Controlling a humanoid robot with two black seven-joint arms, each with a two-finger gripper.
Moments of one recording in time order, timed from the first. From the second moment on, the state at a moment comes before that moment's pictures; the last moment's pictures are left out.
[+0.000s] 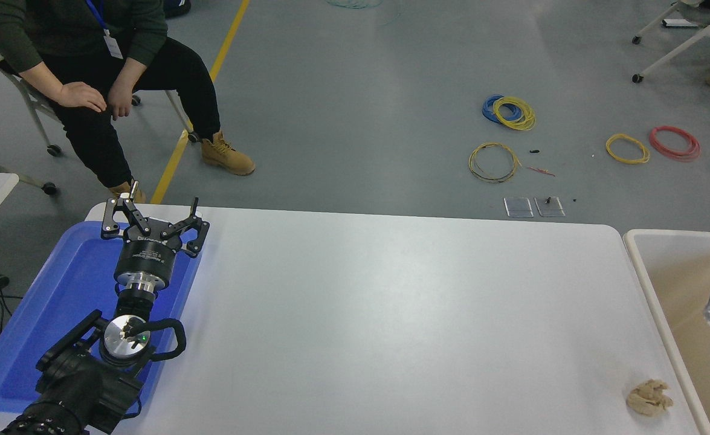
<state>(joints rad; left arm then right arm) -0.50 0.13 -1.12 -0.54 -0.09 -0.62 -0.36 0.72 -0.56 -0.92 0.07 -0.20 0.04 -0.10</state>
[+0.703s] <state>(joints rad) -0.50 0.13 -1.12 -0.54 -0.09 -0.62 -0.36 0.61 -0.47 -0.82 0.05 -0.20 -0.04 -0.10</state>
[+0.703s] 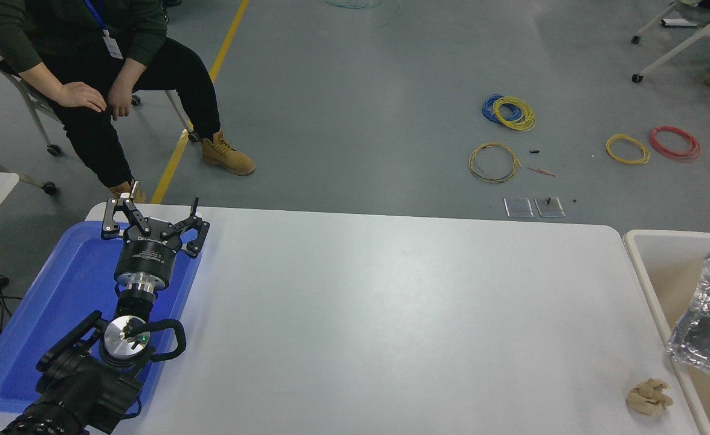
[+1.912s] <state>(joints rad) -0.50 0.13 -1.12 -0.54 -0.09 -0.62 -0.36 0.78 -0.49 -0.81 0.14 -0.20 -0.11 -0.10</state>
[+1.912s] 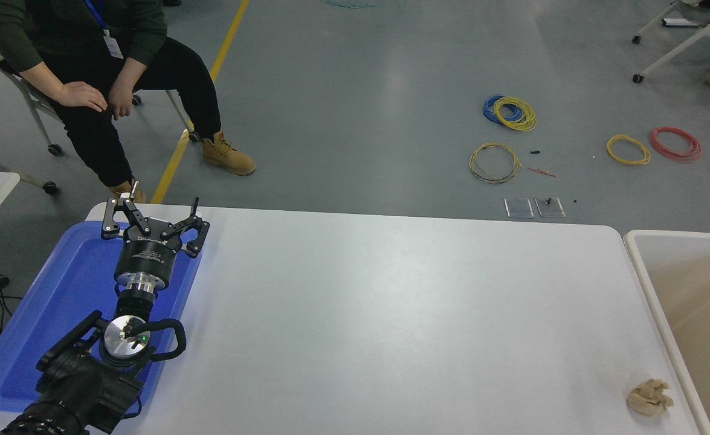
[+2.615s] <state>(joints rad) -0.50 0.13 -1.12 -0.54 -0.09 -0.62 -0.36 1.41 -0.49 -1.01 0.68 -0.21 0.01 -0.10</state>
